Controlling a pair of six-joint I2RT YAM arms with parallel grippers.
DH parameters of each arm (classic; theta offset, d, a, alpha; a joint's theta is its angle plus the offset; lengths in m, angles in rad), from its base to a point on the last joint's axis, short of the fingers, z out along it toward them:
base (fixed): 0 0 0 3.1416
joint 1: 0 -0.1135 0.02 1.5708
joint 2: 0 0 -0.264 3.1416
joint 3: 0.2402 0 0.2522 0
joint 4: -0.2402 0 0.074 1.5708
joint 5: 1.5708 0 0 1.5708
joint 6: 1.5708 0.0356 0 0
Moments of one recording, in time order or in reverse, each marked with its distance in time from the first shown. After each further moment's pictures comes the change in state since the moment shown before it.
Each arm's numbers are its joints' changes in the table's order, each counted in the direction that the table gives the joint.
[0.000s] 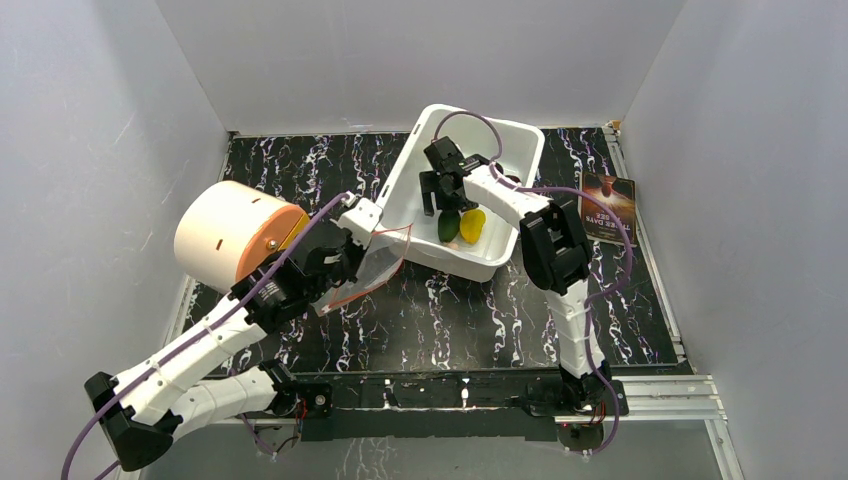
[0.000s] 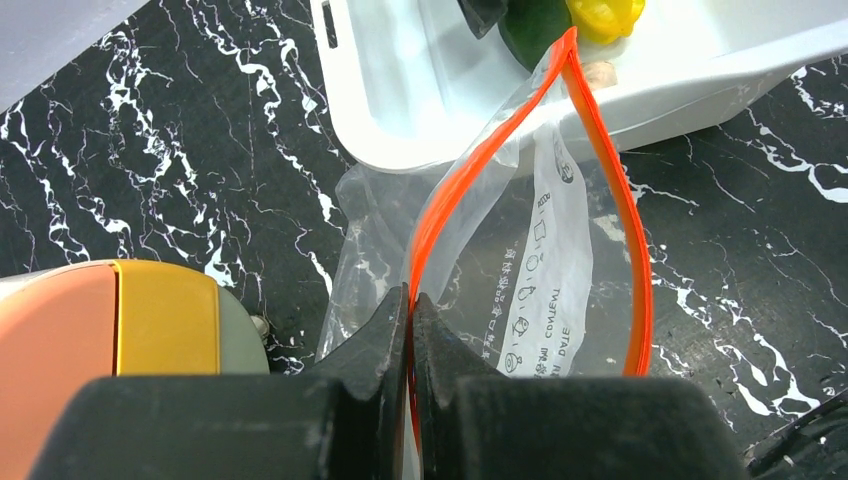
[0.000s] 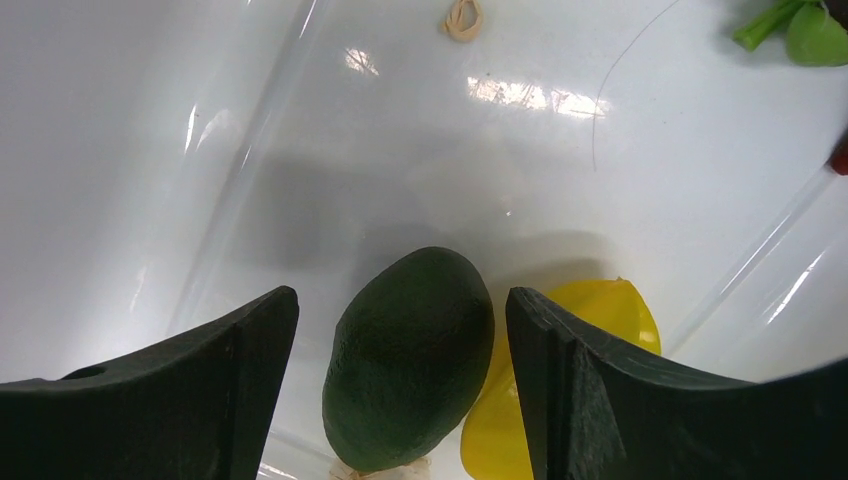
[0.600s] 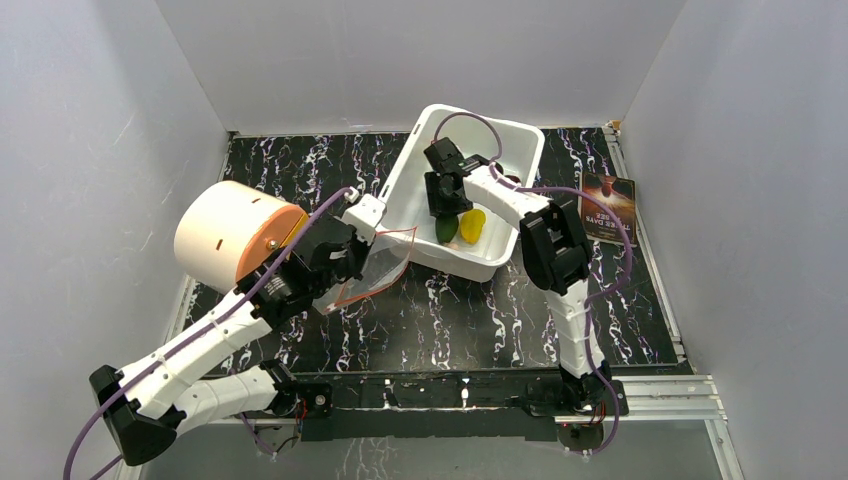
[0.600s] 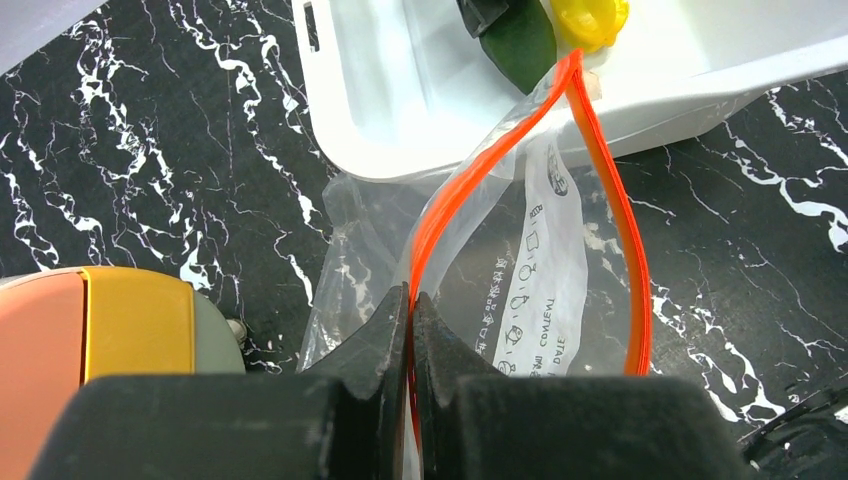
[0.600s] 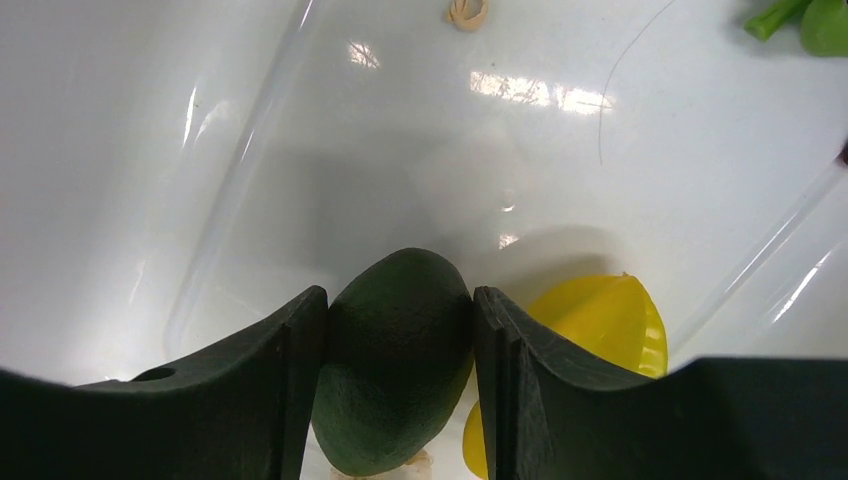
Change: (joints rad) left arm 0.000 0.040 0.025 0.007 0.017 -0.045; right arm 0.000 0.006 -0.002 -0.003 -0.014 0.000
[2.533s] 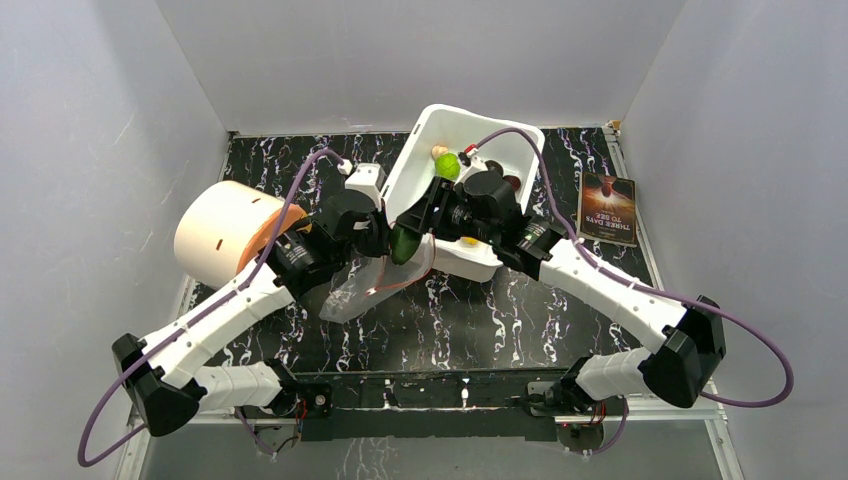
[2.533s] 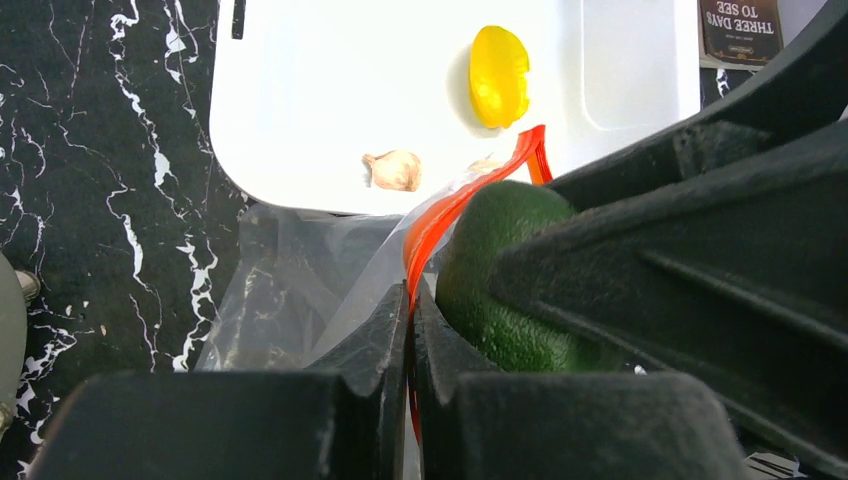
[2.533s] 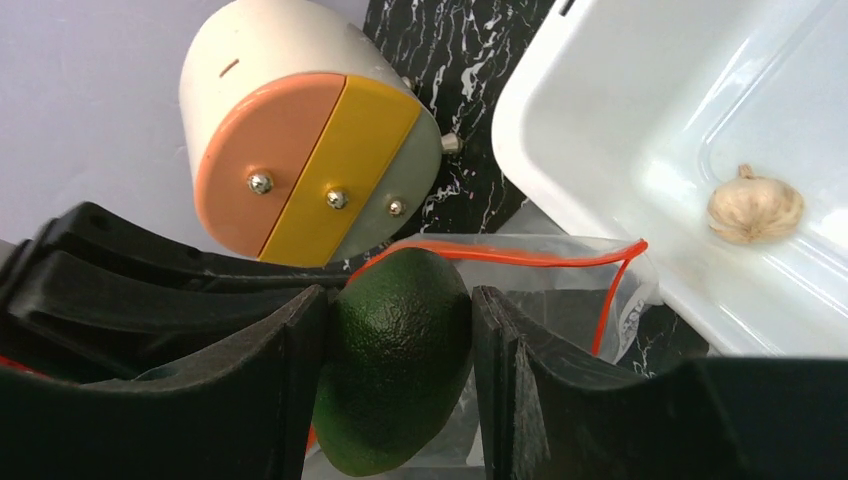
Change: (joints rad) left arm -0.002 0.208 0.224 -0.089 0.028 -0.501; right arm -0.238 -0.881 -0.669 0.498 -0.245 0.547
